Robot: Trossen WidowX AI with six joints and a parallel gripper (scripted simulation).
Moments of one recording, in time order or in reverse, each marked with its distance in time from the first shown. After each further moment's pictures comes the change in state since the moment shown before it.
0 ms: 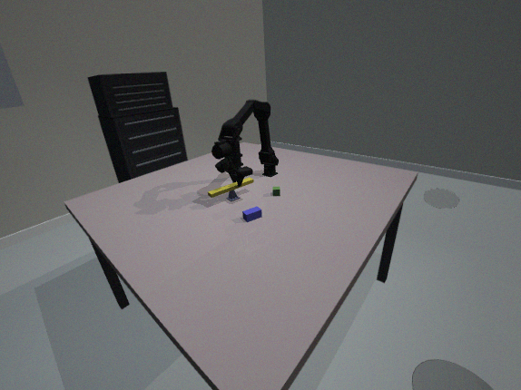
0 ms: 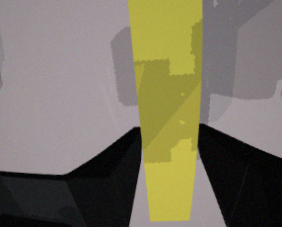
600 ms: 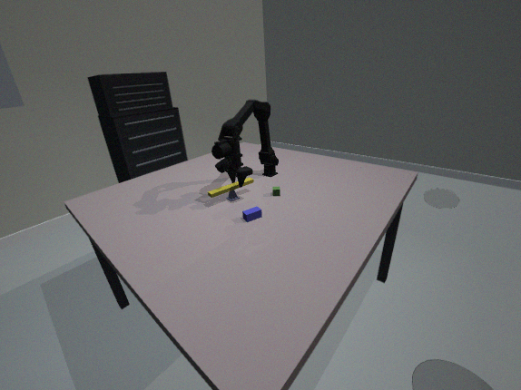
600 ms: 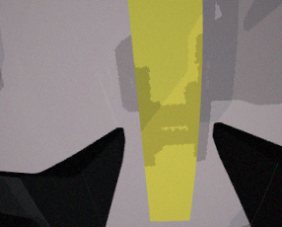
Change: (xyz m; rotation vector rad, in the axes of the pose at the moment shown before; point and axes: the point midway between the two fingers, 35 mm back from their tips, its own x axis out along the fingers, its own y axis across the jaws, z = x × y) arm 0.000 0.000 0.000 0.000 0.000 0.000
